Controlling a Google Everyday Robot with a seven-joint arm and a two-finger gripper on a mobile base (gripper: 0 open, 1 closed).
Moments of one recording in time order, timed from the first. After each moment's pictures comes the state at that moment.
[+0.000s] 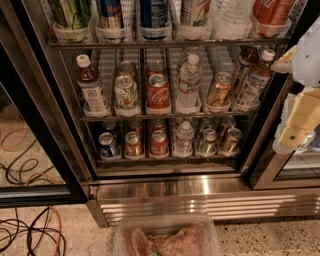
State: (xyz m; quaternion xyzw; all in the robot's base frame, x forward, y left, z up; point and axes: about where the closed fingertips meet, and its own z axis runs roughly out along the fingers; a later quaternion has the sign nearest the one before) arm 0.438 -0.217 0.976 -0.60 0.78 -0.03 0.16
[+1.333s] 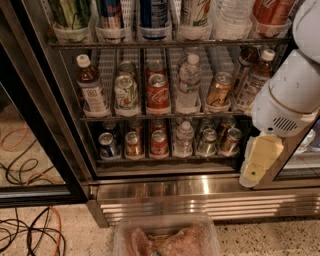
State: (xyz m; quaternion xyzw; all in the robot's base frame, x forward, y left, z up) arm 0.433 -0.191 0.876 -0.59 0.80 0.01 0.11
